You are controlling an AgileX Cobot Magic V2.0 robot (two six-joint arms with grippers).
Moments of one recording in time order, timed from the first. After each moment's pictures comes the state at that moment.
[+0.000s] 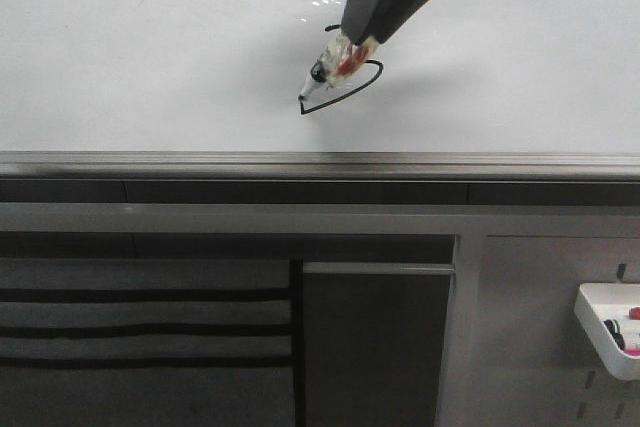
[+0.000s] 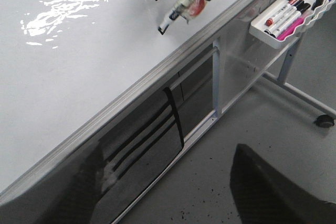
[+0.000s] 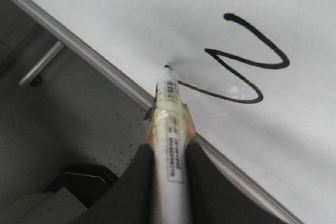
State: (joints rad) left arm -0.43 0.75 -0.81 -0.36 0.79 0.63; right arm 0.54 1.59 -1.42 0.19 0.83 -0.27
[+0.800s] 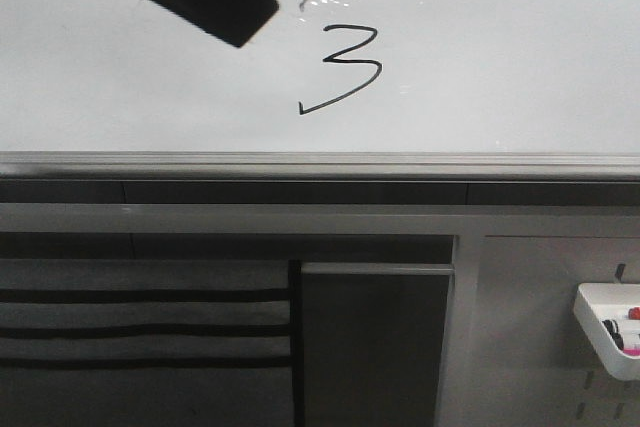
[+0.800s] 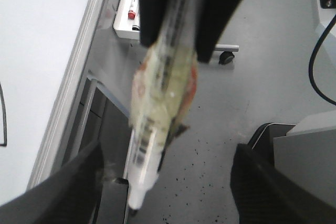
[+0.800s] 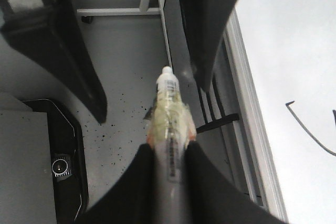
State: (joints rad) left arm -0.66 1.29 -1.10 -0.63 0.87 1.18; right arm 0.71 1.26 -1.28 0.29 0.97 -0.85
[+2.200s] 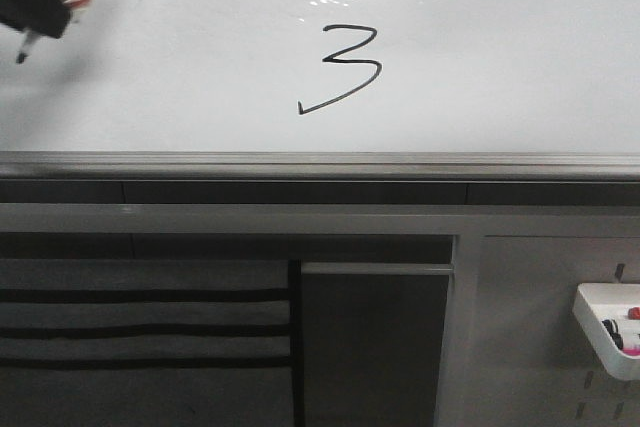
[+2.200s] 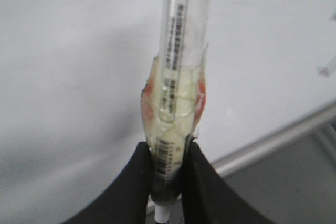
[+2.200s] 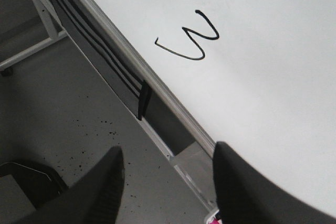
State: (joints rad) left arm -0.21 1.32 -0.92 -0.55 0.41 0.65; right arm 0.42 1.13 -1.28 0.21 0.99 -0.56
